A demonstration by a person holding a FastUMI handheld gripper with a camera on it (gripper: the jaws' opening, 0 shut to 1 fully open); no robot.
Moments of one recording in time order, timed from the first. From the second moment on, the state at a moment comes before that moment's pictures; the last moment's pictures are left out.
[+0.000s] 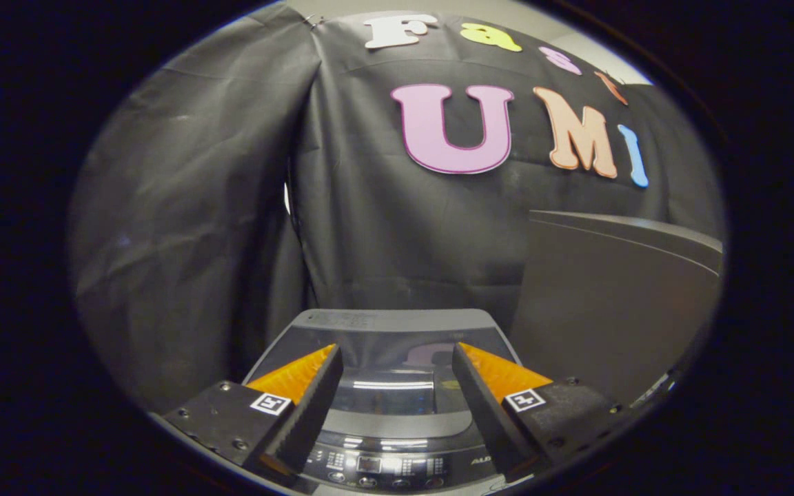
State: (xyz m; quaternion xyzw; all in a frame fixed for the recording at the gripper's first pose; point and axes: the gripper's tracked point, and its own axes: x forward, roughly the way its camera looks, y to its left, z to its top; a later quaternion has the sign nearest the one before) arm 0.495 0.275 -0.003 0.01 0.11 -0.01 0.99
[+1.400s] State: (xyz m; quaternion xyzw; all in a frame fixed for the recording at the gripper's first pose) arm 0.299 0.171 0.089 -0.01 0.02 -0.02 1.00
